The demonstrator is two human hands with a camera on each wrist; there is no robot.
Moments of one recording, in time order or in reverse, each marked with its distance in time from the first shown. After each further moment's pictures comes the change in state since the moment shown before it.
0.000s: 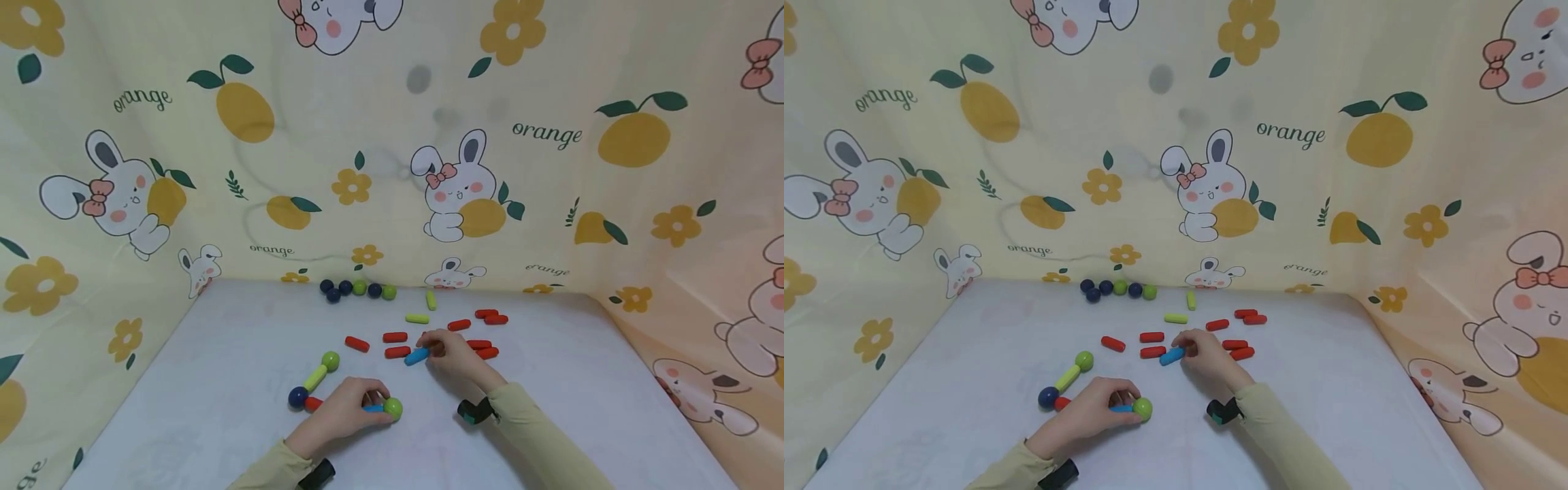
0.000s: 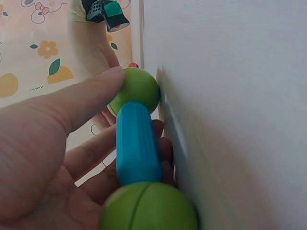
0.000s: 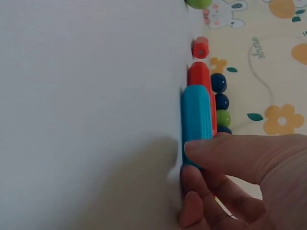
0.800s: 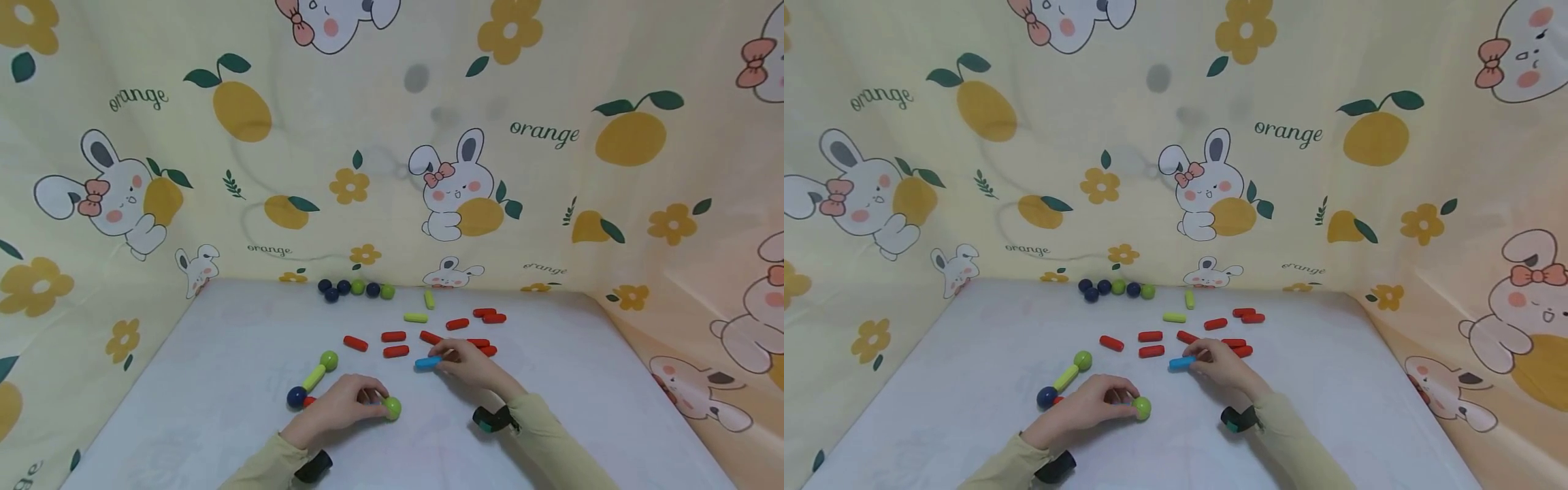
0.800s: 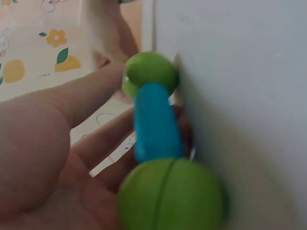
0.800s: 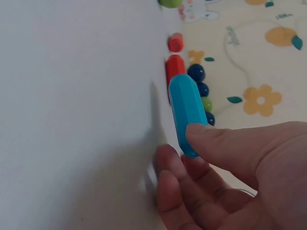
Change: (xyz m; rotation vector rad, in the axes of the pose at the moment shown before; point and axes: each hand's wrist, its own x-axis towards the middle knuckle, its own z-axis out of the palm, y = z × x) left_hand 0.002 -0.004 -0.009 -0.076 -0.062 0.005; right_hand -0.027 0.015 -0.014 0.058 -0.064 0.029
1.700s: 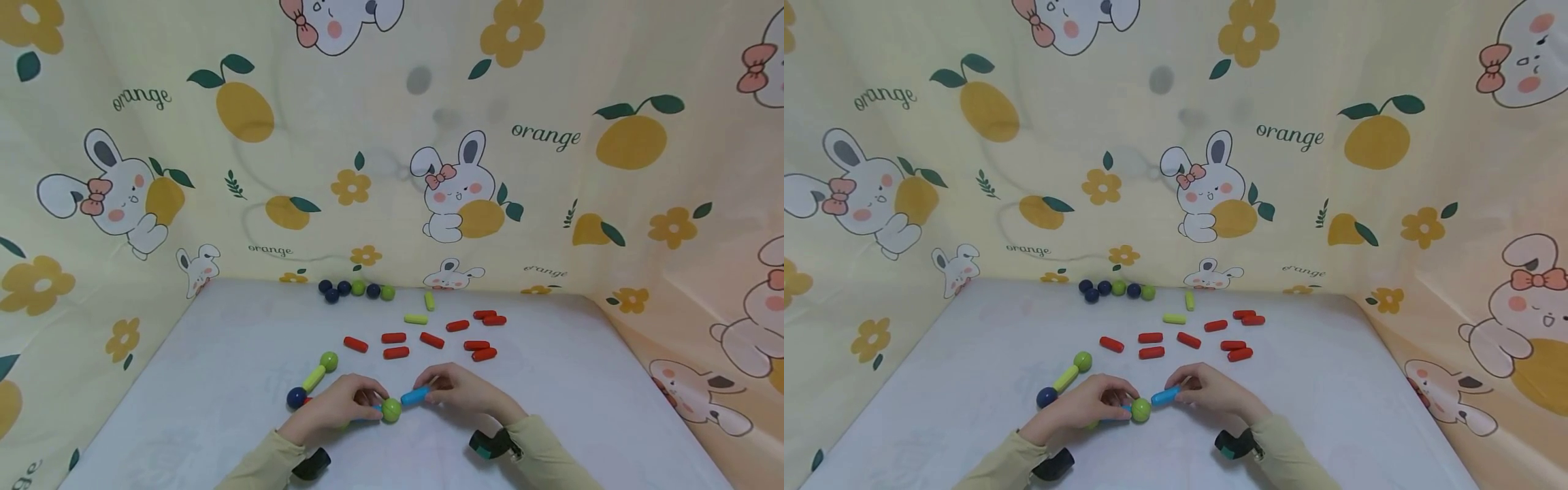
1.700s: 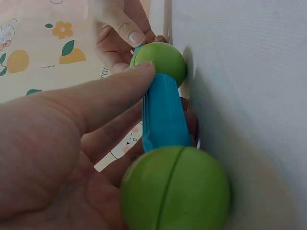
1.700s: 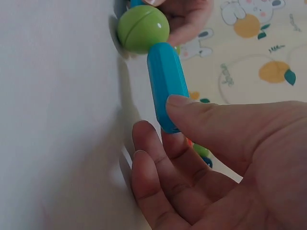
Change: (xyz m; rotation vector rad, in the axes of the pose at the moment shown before) left_hand 0.000 -0.002 -0.007 -0.080 -0.062 -0.006; right_hand -0.021 -0.020 0.021 0.191 -0.285 -0.060
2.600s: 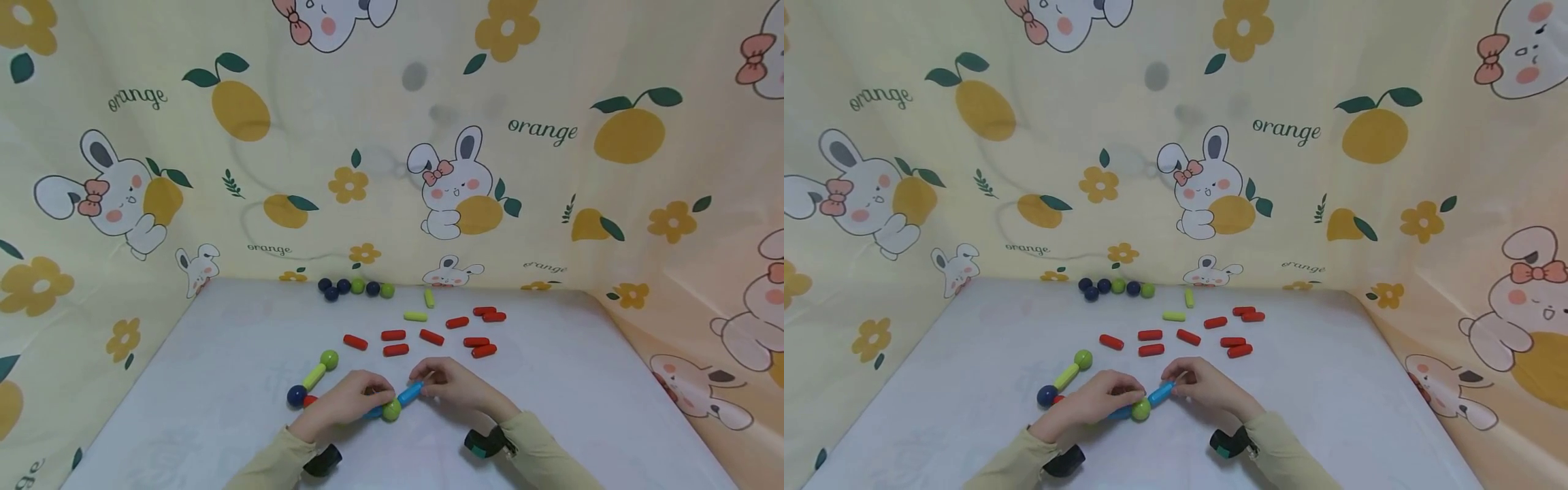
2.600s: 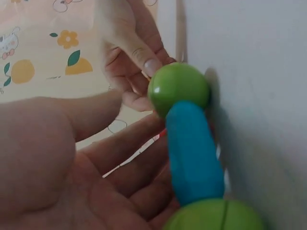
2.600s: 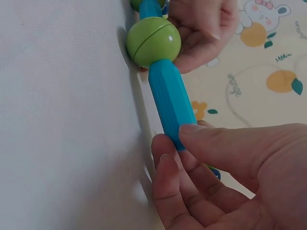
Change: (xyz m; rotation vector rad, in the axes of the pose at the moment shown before) left_hand 0.010 0.016 0.011 0.038 0.026 -0.047; right_hand 0.005 -0.006 0.007 0.036 0.072 0.010
